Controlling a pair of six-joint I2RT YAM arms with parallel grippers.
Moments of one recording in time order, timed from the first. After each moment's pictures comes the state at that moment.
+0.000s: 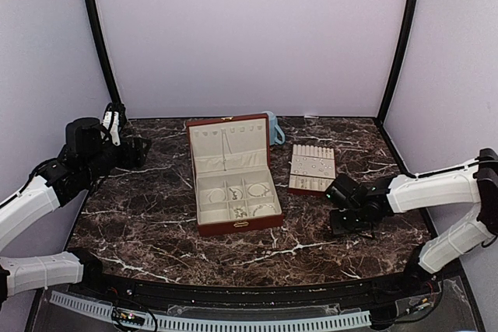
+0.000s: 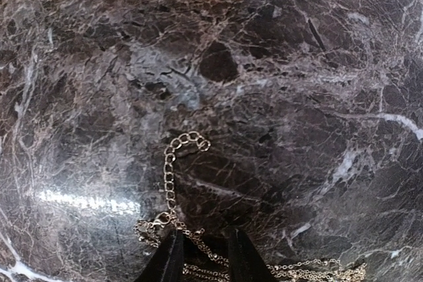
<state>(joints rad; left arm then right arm) -0.37 0.87 0.70 -0.20 -0.14 -0.14 0.84 1.38 0.62 -0.54 0.29 0.73</state>
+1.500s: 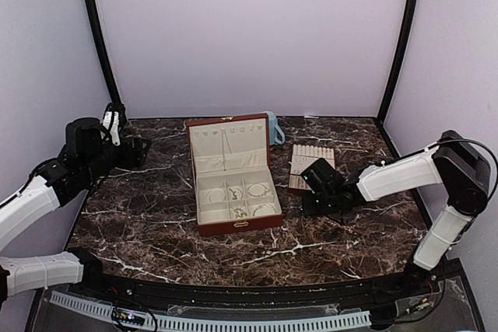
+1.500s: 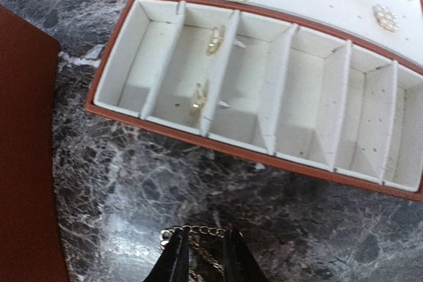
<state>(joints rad) -0.37 0.87 0.70 -0.20 -0.15 -0.13 0.82 1.68 0.81 -0.19 0.27 0.66</state>
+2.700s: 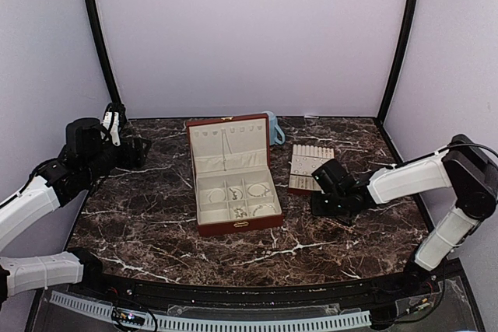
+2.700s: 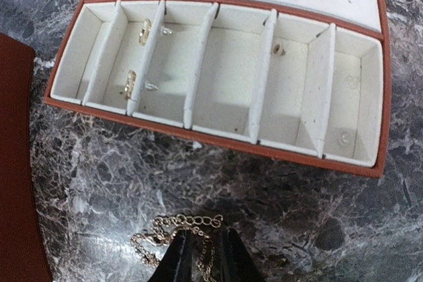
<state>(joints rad) -0.37 0.87 0.70 -0.20 -0.15 -0.13 0.77 1.59 0.70 -0.16 0.23 0.68</state>
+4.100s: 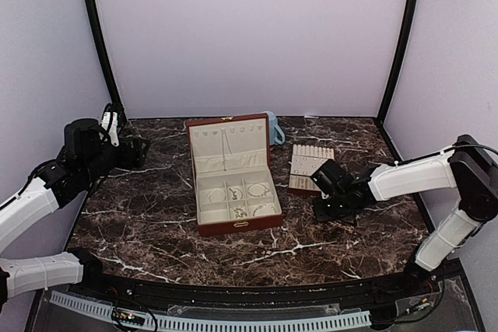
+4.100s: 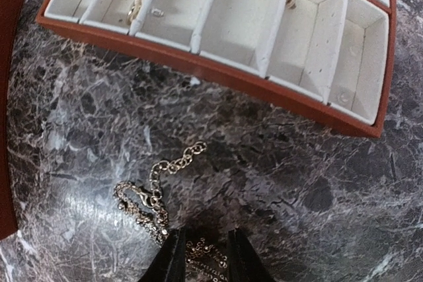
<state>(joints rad) -0.37 0.85 0.69 -0.20 -0.15 -0.13 0.80 1.57 0.75 -0.36 0.23 0.57</state>
